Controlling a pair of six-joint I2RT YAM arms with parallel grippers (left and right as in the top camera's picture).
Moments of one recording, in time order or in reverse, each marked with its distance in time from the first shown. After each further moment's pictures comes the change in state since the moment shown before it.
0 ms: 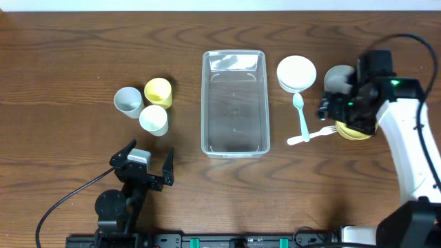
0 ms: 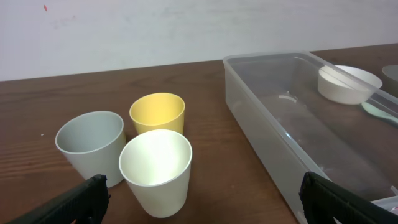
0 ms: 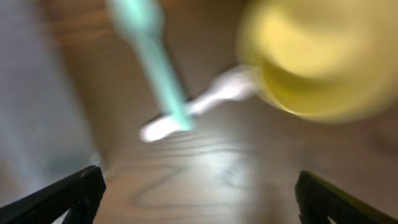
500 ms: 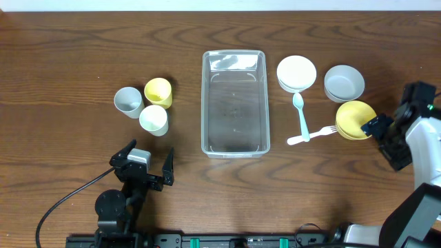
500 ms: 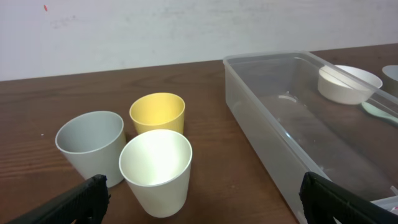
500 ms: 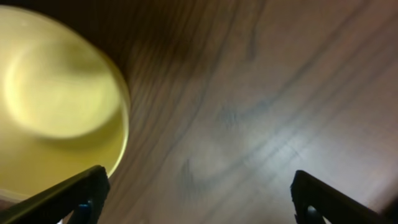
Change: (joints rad) left arm 0.000 0.000 0.000 0.000 0.000 0.000; right arm -0.338 0.002 -0.257 0.196 0.221 0.320
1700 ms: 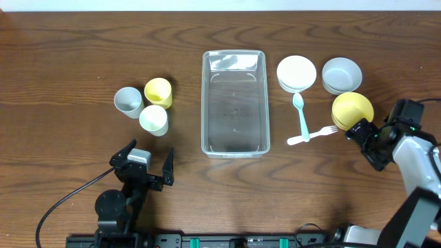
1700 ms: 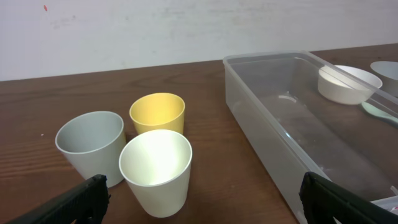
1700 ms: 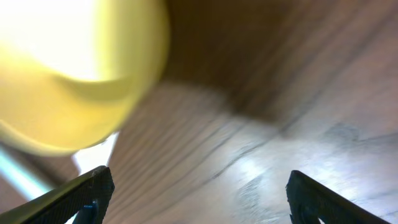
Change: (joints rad) left arm 0.000 0.000 0.000 0.000 0.000 0.000; right arm -0.004 -0.066 -0.227 0.307 -0.293 -0.173
